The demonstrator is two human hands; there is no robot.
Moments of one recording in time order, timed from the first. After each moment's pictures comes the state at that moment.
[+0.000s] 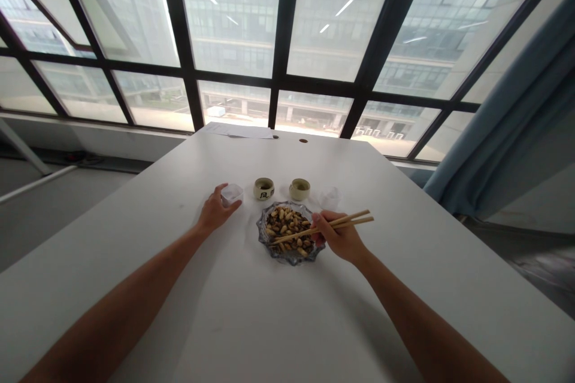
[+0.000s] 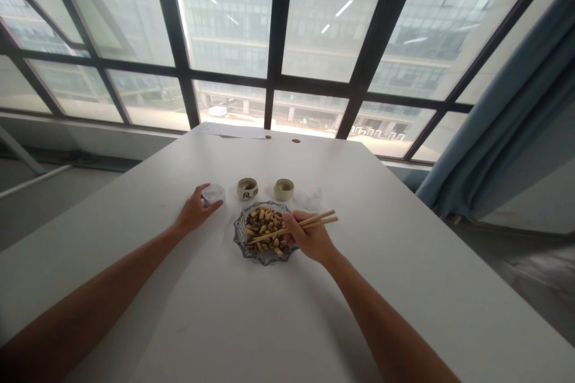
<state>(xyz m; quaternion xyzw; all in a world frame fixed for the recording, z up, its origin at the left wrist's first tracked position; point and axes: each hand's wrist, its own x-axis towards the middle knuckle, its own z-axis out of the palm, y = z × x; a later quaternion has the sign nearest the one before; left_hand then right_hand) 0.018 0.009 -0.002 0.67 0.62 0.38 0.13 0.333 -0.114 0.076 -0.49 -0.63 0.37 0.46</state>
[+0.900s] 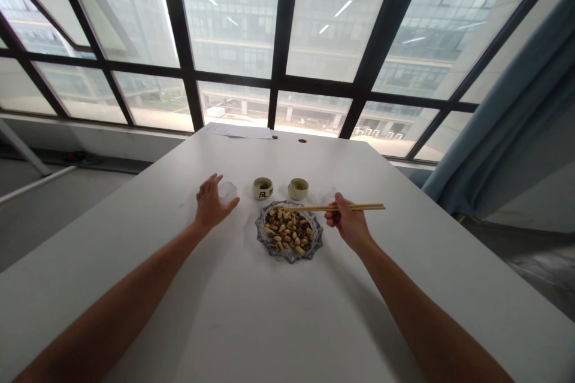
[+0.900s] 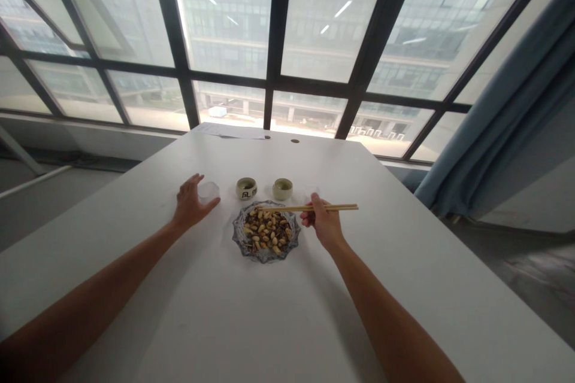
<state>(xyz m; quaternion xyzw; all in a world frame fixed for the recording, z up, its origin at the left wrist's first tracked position) 0.020 0.003 0.012 0.69 0.59 0.41 -0.03 0.366 -0.075 0.057 -0.48 -0.42 0.42 0.64</state>
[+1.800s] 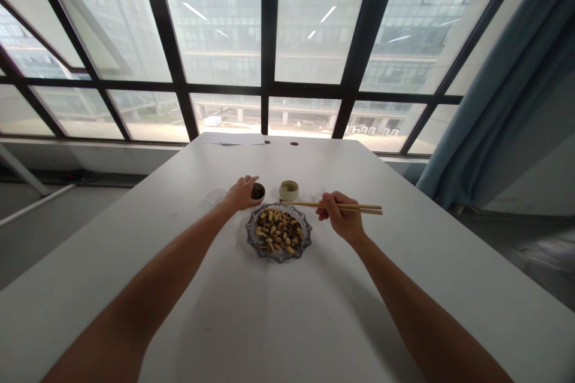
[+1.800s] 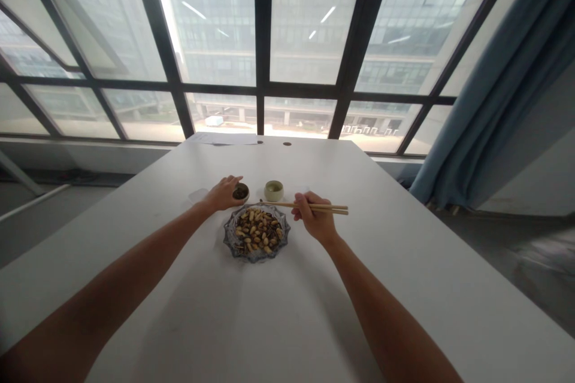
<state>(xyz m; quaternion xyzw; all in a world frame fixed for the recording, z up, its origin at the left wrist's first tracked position) 0.097 0.061 0.044 0.86 0.47 0.19 0.02 0.377 -0.090 0.072 -0.47 -0.62 0.21 0.60</state>
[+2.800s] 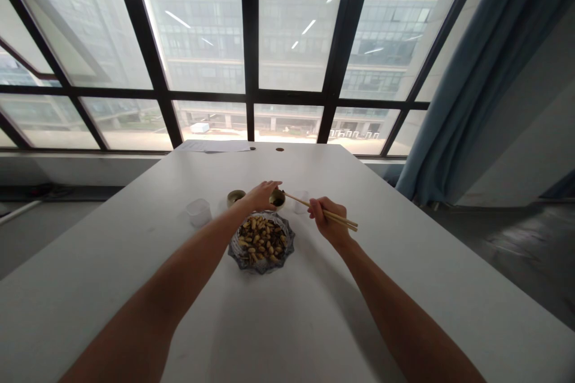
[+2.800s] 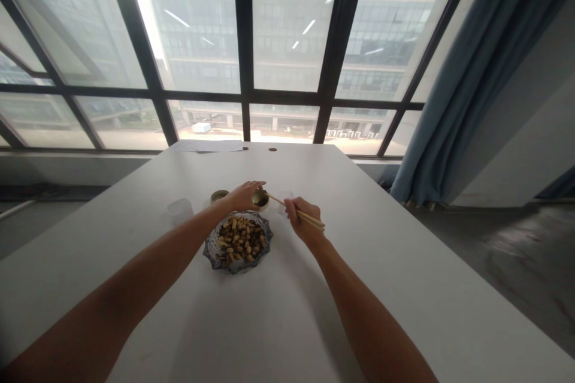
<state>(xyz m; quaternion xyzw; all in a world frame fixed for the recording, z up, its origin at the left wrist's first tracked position) 0.198 0.085 0.050 0.93 0.32 0.18 0.09 0.397 -0.087 0.065 -0.52 -0.65 0.03 0.56</state>
